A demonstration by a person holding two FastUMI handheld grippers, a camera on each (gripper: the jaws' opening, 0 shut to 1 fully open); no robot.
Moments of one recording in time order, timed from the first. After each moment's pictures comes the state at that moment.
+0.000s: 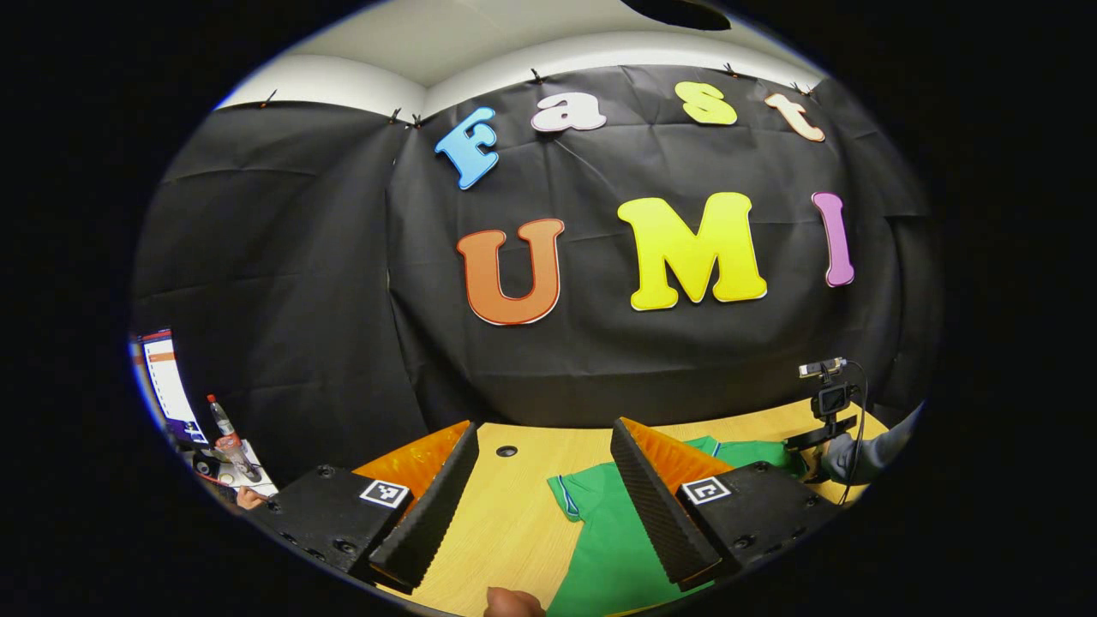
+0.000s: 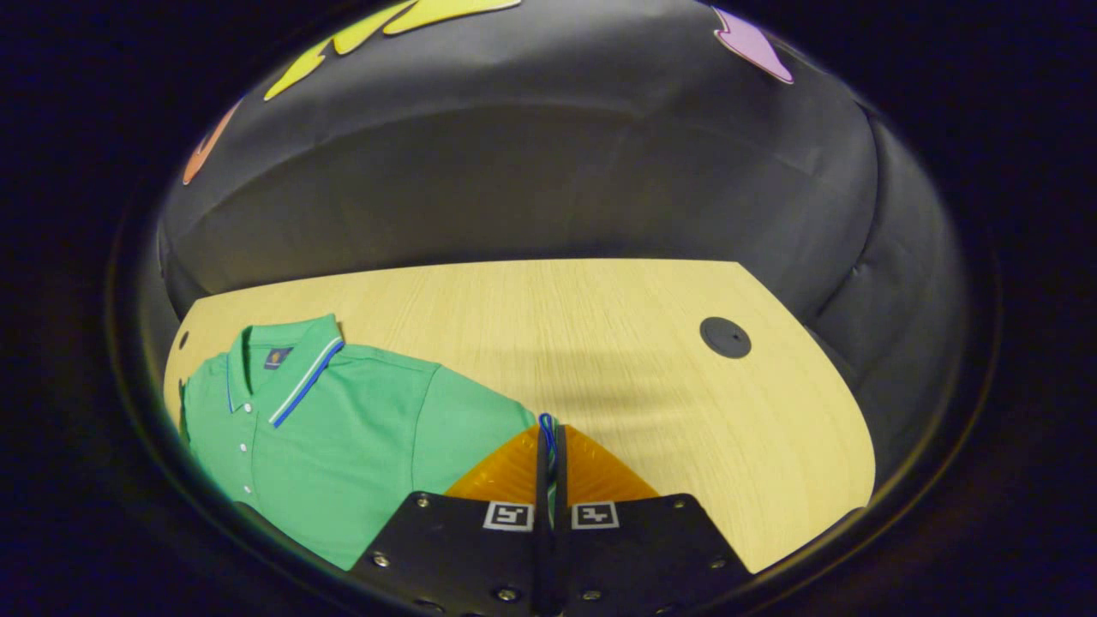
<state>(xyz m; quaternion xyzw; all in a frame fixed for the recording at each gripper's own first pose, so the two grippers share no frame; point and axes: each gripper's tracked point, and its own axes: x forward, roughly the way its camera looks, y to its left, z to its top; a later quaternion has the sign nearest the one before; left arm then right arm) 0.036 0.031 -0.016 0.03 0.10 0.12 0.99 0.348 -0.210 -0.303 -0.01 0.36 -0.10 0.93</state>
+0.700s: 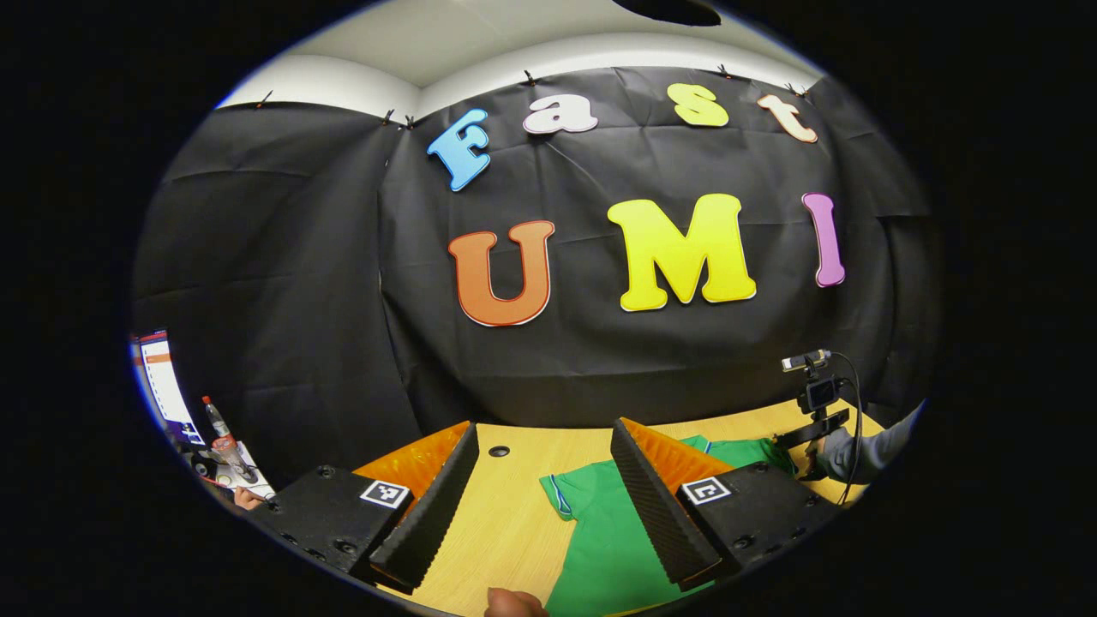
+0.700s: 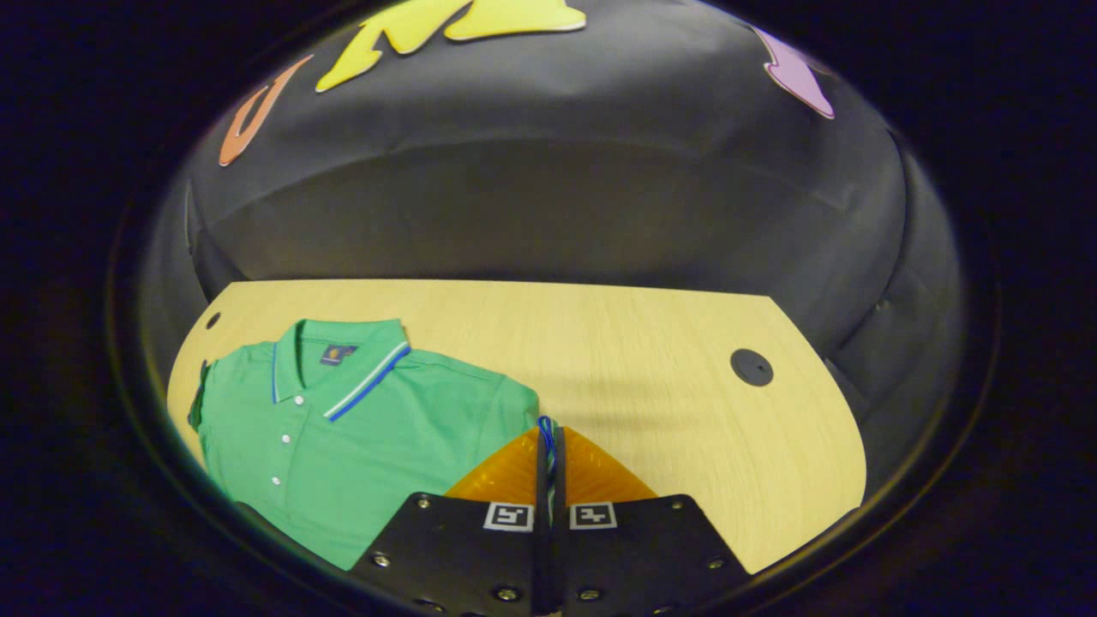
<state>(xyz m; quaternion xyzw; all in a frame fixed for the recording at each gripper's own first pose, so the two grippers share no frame) 0.032 0.020 -0.014 0.02 0.10 0.11 0.99 0.336 -0.162 -0.267 -0.04 0.34 -0.01 0.94</state>
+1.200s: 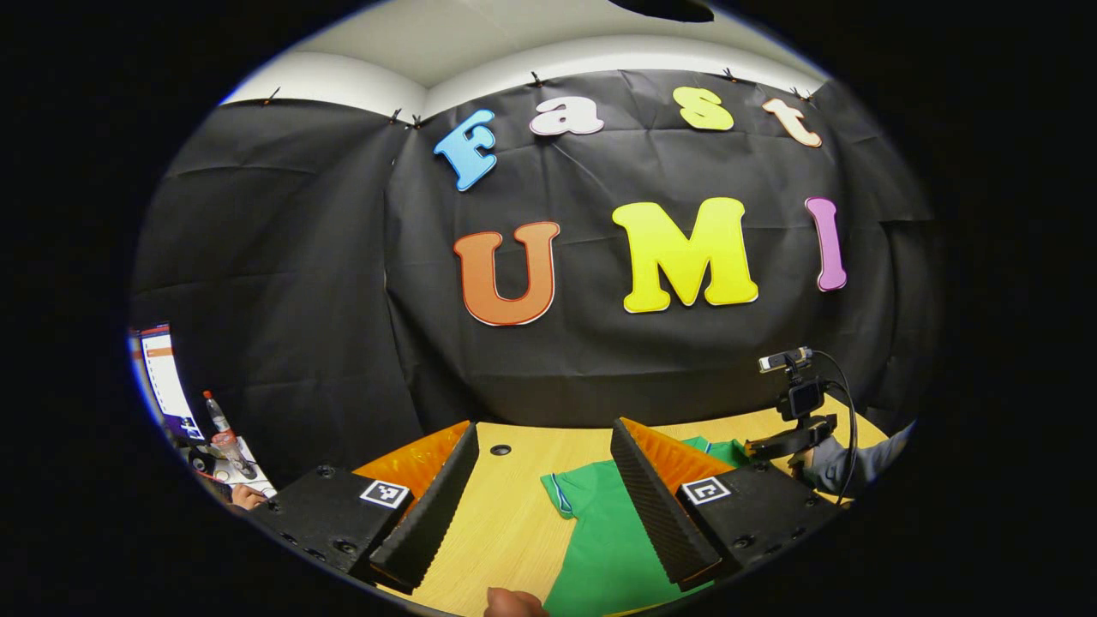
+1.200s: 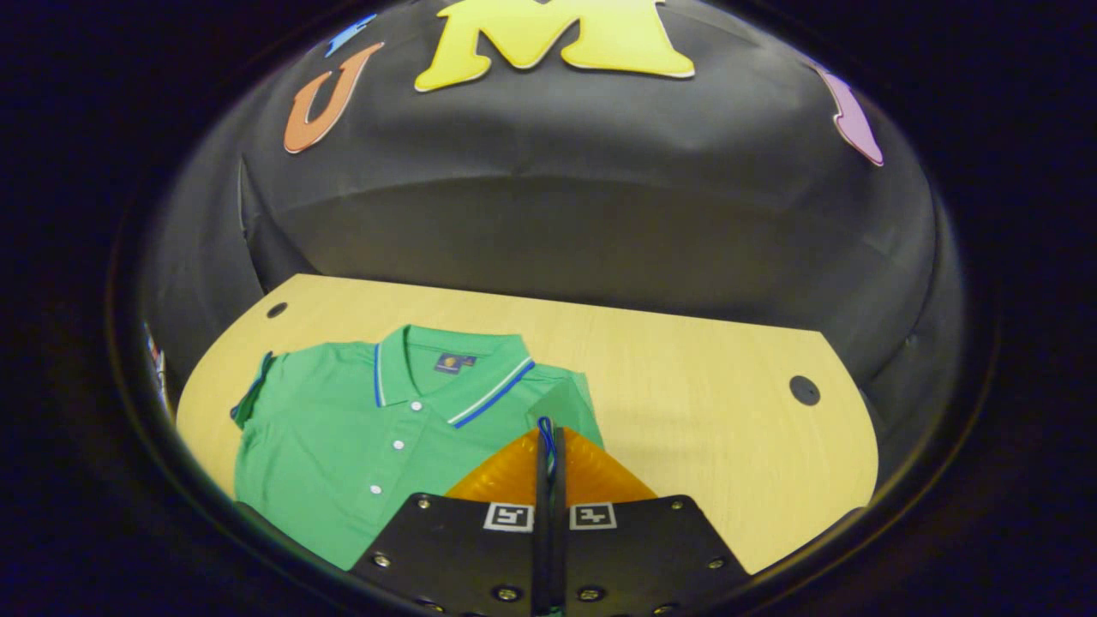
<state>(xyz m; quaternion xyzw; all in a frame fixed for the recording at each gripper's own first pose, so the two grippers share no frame) 0.022 0.028 -0.016 0.02 0.10 0.12 0.99 0.310 -0.068 -0.250 -0.05 0.31 0.07 0.95</state>
